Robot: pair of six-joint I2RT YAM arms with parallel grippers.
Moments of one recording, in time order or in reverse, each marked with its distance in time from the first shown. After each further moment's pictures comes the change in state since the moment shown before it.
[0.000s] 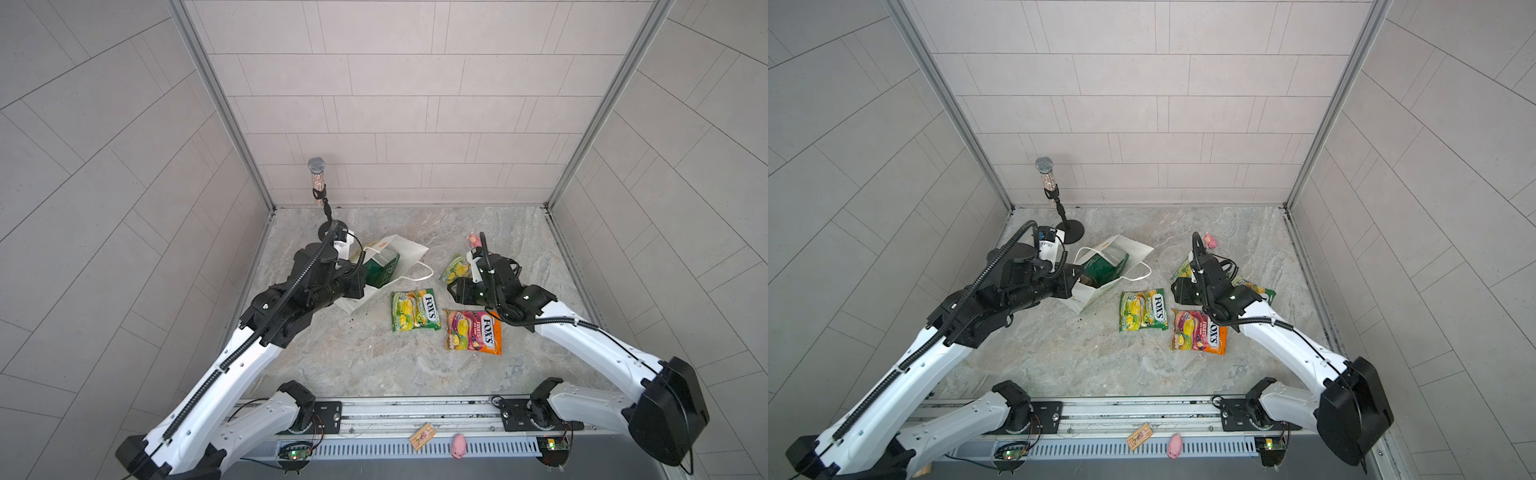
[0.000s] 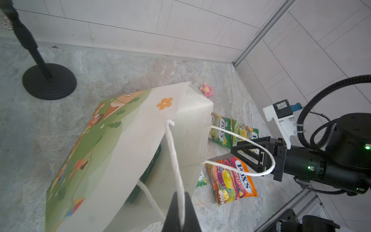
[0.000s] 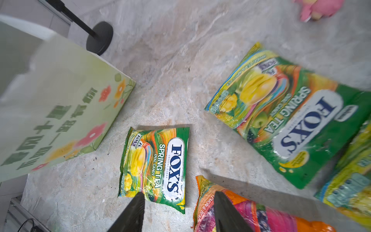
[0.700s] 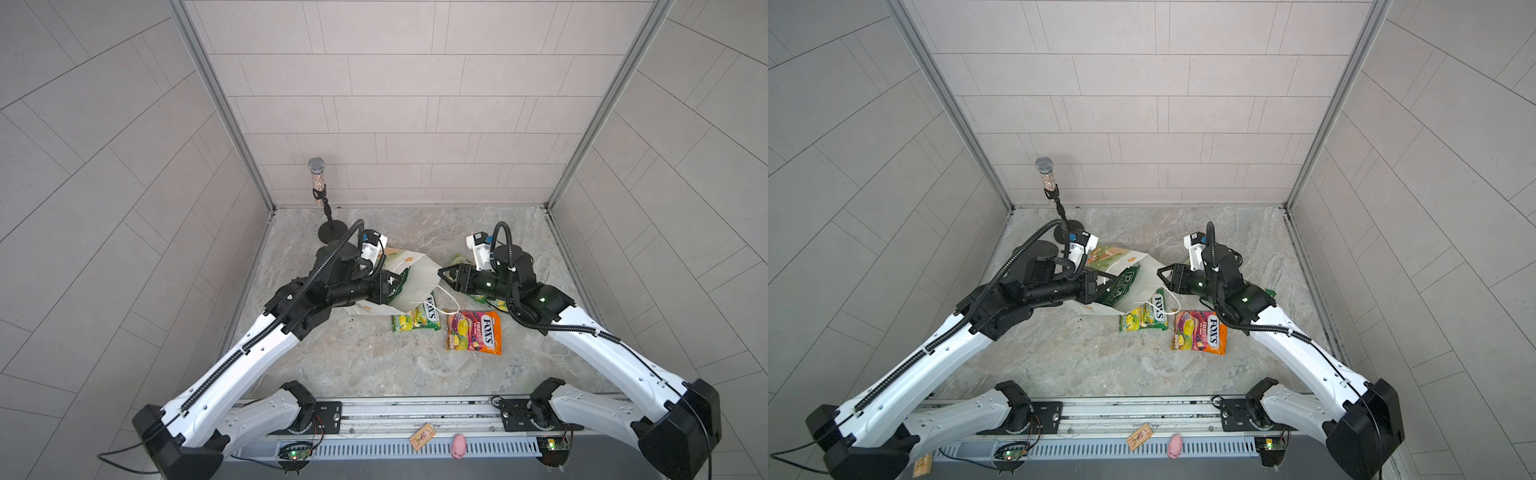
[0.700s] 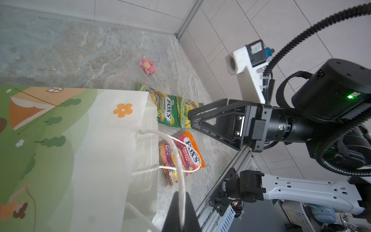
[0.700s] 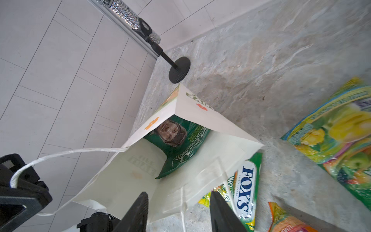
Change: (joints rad) left arm -0.084 0.091 -0.026 0.143 0.266 -0.058; right arm 0.007 -0.026 0.056 0.180 -0.290 0.114
